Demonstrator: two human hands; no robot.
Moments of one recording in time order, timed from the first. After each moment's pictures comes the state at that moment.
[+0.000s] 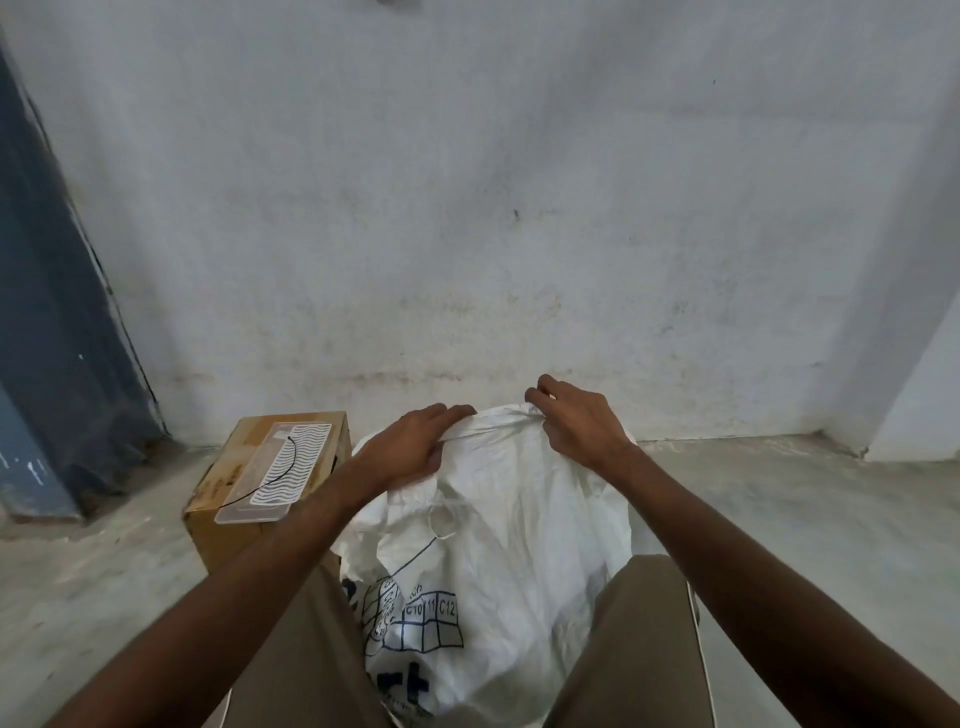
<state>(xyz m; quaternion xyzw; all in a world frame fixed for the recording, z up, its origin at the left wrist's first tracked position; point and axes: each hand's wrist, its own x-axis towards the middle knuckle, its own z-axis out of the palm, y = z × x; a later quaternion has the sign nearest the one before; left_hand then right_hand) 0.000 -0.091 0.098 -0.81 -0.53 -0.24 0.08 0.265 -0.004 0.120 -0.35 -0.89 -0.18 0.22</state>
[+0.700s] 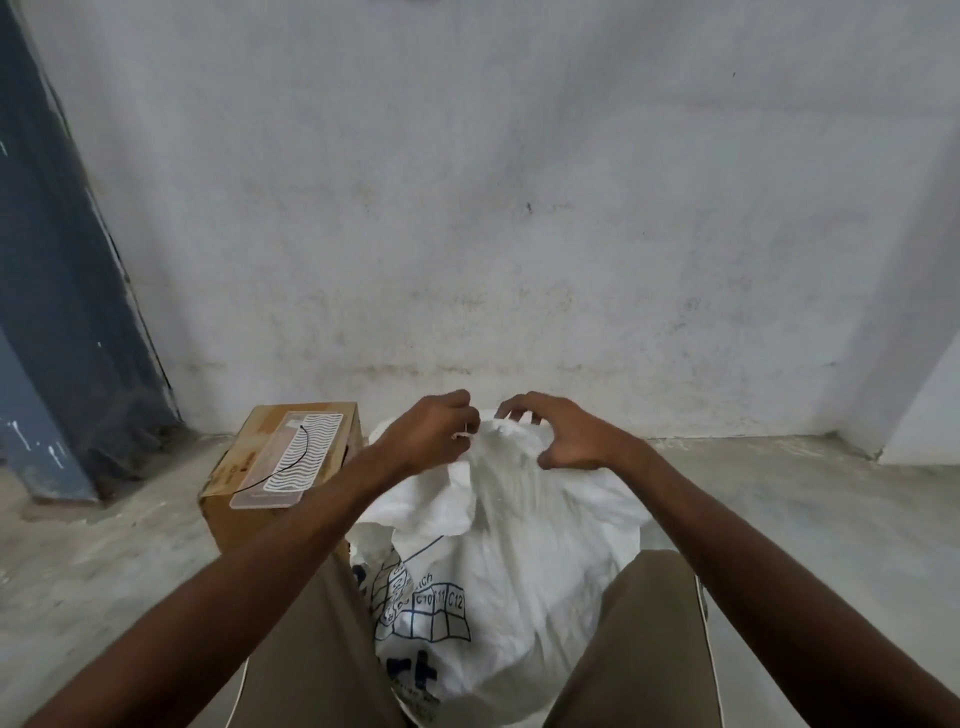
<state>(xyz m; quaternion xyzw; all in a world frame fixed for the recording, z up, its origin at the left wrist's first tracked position) 0.017 -0.103 0.117 -0.82 -0.48 -0.27 0.12 0.255 -0.024 0.131 -0.29 -0.92 0.23 0.15</state>
